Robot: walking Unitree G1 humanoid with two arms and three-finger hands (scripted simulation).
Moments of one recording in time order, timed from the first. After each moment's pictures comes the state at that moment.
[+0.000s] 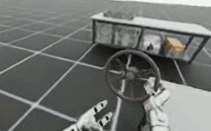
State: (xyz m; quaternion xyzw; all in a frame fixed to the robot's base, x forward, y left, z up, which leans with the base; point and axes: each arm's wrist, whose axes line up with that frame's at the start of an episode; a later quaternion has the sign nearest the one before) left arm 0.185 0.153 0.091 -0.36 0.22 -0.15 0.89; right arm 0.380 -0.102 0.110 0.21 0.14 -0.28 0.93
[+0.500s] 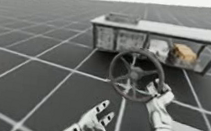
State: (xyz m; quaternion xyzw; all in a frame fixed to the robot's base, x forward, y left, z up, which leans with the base) left arm 0.185 0.153 0.092 -0.36 0.22 -0.15 0.89; right arm 0.380 -0.102 0.111 0.21 0.14 -0.28 0.93
